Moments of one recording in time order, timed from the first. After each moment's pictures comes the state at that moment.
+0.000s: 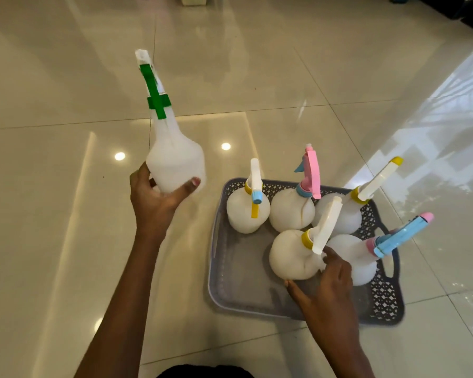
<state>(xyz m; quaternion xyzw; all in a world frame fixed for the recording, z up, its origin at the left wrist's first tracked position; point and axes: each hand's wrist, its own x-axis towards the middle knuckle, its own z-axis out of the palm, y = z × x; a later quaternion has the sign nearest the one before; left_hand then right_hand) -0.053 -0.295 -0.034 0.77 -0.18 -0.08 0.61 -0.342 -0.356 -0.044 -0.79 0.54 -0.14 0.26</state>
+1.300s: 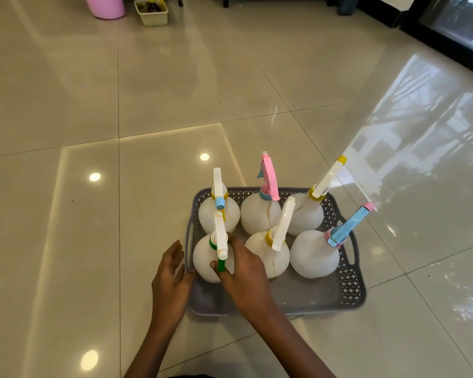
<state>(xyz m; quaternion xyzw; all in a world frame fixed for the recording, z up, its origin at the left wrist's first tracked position) -0.168 -0.255 -0.075 0.79 -0.19 -0.26 0.52 -0.273 -0.343 -0.038 -0.81 0.39 -0.15 0.41</state>
